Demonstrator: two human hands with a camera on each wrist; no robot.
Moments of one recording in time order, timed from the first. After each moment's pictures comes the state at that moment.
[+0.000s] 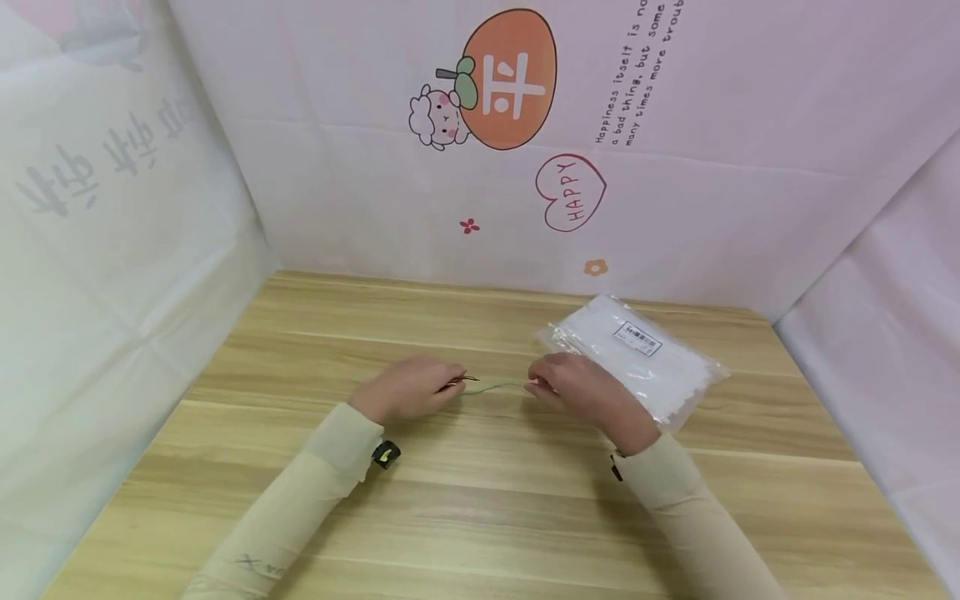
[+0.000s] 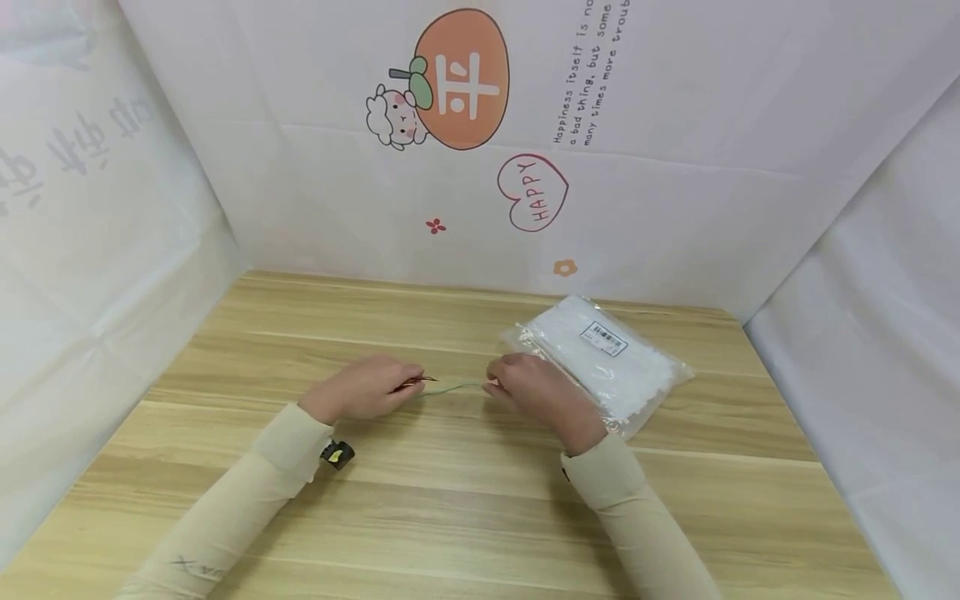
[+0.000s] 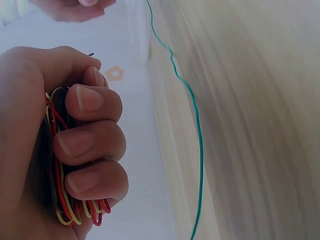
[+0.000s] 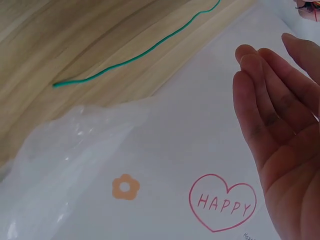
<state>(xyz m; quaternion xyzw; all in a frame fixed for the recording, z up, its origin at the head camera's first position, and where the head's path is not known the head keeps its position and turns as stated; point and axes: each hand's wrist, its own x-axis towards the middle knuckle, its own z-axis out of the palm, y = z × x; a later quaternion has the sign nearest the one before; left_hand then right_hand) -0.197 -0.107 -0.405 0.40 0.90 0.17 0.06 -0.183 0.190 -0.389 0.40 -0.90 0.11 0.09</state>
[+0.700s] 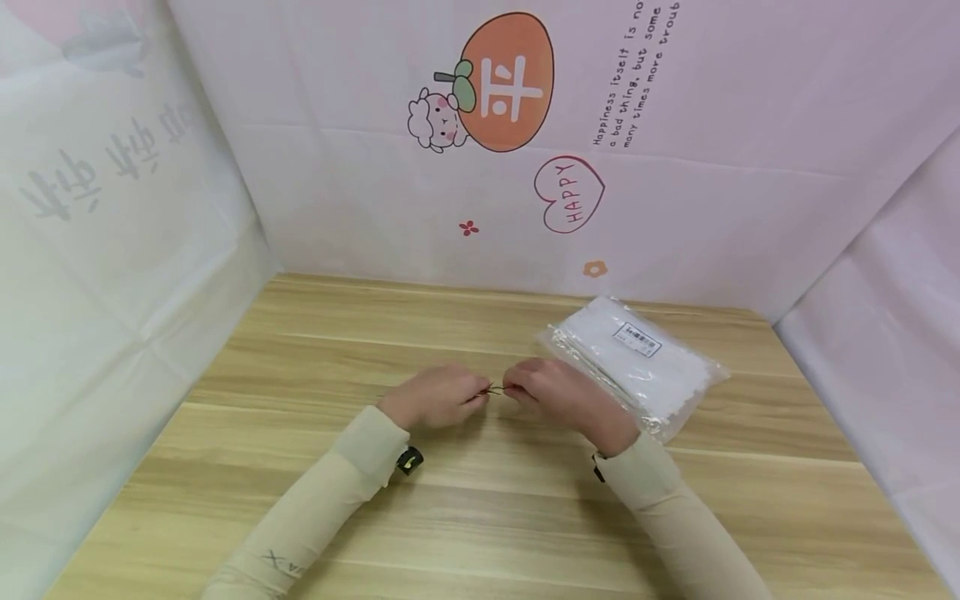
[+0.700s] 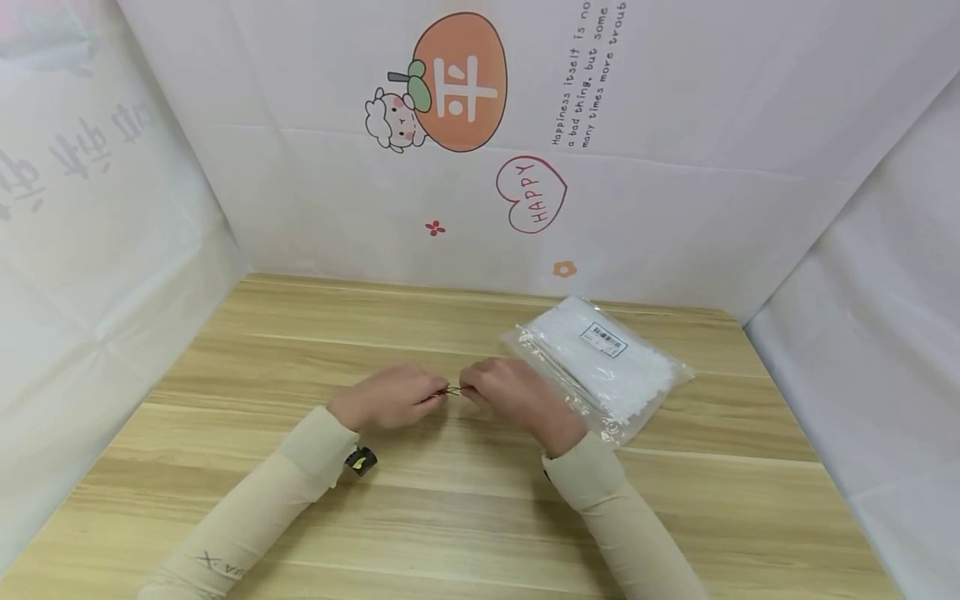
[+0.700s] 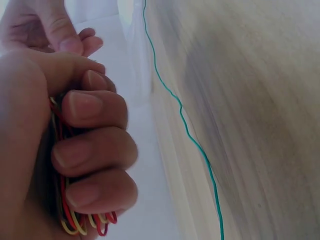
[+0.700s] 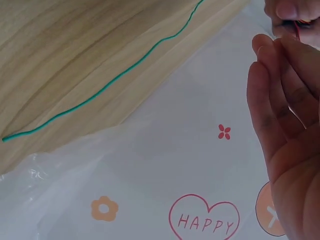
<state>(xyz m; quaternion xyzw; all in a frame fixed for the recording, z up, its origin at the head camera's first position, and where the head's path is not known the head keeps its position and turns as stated) -0.189 -0.068 -0.400 0.41 0.89 0.15 0.10 -0.179 0.163 -0.384 0.46 -0.88 0.13 0.07</state>
